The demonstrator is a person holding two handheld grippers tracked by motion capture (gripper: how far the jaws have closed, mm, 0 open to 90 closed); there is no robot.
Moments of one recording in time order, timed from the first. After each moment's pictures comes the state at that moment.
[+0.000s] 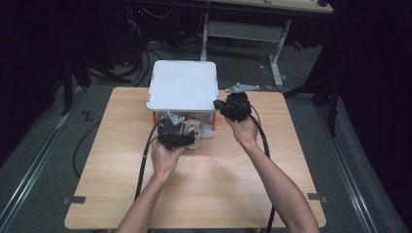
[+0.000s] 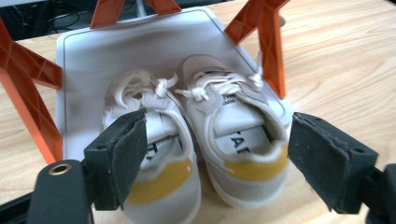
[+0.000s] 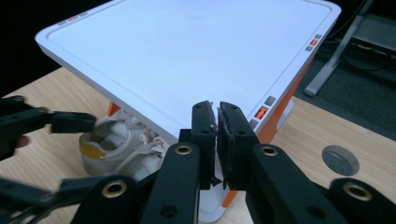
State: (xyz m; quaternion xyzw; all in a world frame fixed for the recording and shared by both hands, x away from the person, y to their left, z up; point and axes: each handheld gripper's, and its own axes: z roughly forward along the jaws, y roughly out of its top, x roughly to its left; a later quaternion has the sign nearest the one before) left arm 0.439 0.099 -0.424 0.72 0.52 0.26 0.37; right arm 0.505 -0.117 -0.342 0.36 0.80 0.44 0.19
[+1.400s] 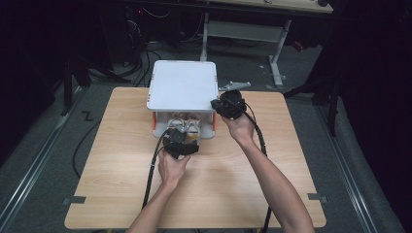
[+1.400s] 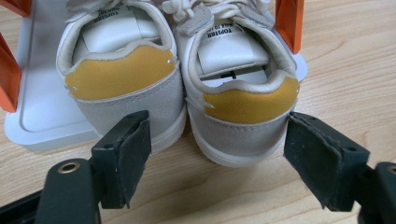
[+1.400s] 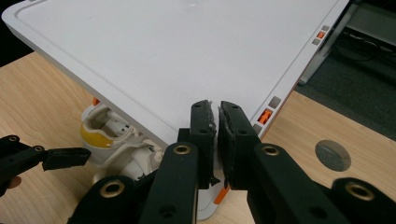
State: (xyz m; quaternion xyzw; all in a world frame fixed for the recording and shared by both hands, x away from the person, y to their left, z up) left arm 0.436 0.079 -0.461 0.71 0.58 0.23 0.33; right arm 0.514 -0.104 -0.343 0.36 0.82 0.40 0.20
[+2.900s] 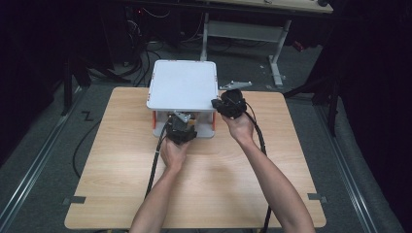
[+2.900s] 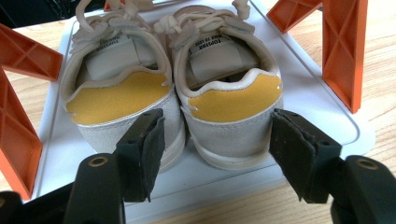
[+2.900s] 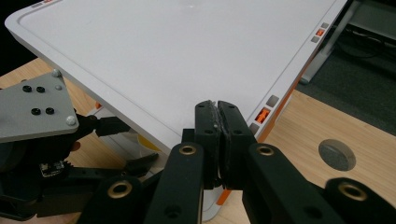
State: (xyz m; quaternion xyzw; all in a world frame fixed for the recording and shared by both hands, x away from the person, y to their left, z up) left arm 0.487 0.080 -0.470 0.70 0.56 0.30 0.33; right arm 0.517 -0.106 -0.344 0.37 0.81 0.41 0.19
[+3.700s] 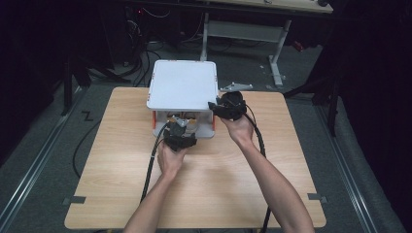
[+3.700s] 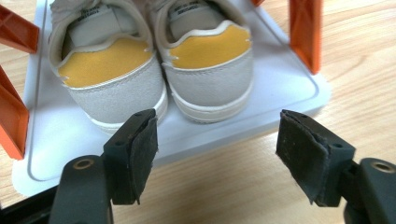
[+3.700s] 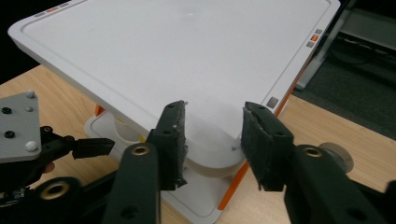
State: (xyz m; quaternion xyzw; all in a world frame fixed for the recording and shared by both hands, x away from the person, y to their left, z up) left arm 0.458 0.087 -0.461 0.73 0.54 0.26 0.34; right arm 0.510 -0.107 -0.346 0.37 0.80 0.42 0.21
